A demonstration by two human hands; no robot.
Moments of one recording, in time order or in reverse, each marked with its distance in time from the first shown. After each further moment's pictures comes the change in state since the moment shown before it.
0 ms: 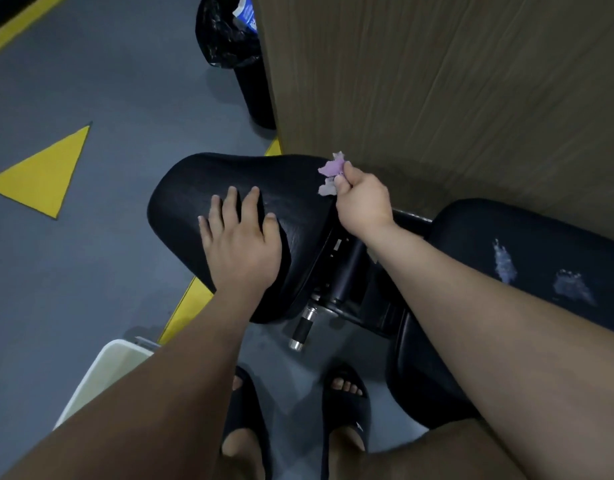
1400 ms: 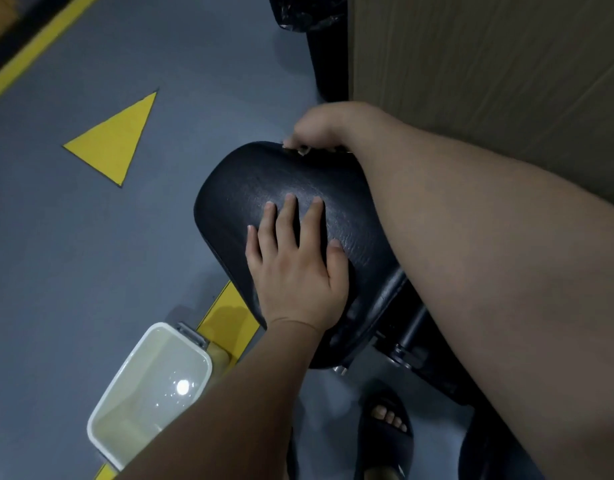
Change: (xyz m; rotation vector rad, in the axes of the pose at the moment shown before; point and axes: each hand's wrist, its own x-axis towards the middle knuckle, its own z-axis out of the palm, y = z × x) left_hand 0.003 0.000 0.015 0.116 0.103 0.001; right_hand 0.156 -0.125 0.108 -0.593 -0.742 -0.292
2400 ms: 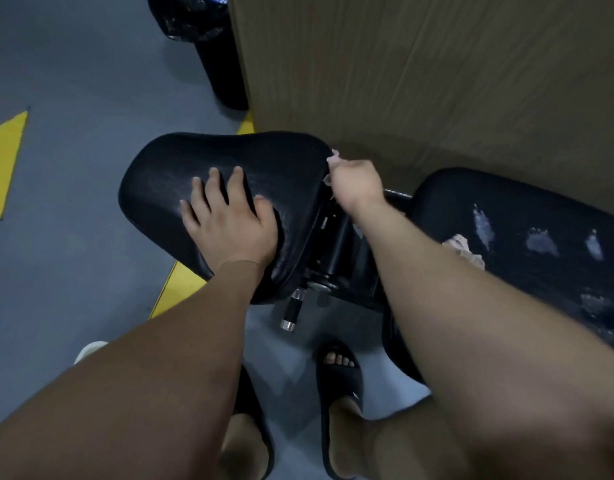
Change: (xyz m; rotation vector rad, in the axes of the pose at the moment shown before) left_hand -0.006 0.001 -0.007 -0.110 -0.022 -0.010; right_hand -0.189 0.074 0.105 0.826 0.703 0.606
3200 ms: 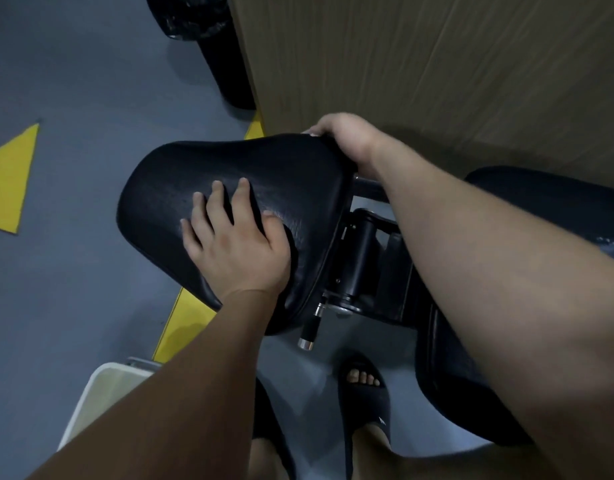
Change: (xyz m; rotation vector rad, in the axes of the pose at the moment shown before) left_hand 0.004 -0.003 0.016 0.029 0.101 0.023; right_hand 0.080 -0.043 0.010 0.169 -0.437 -0.030
